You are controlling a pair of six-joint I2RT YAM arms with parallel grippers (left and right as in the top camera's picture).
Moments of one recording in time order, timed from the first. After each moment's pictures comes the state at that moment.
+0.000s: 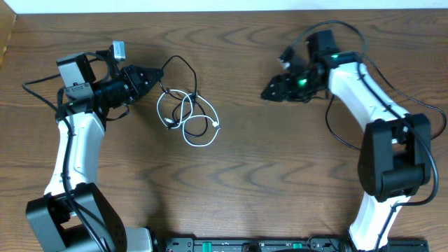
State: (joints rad) left arm 0.28 1.58 1.10 -0.31 0.99 -0.44; right arm 0.24 2.02 1.52 -0.77 -0.70 0.08
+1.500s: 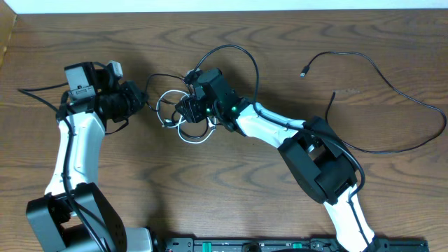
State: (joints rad) left arm 0.28 1.58 1.10 -0.55 0.54 -0.31; right arm 0.74 2.24 1.50 0.07 -0.33 0.38
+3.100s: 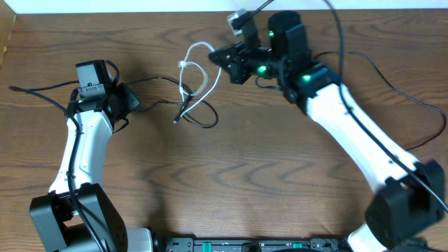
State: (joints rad) left arm 0.22 1.58 1.10 -0.55 0.03 -0.43; right arm 0.48 1.73 1.51 -0.14 -0.66 0.30
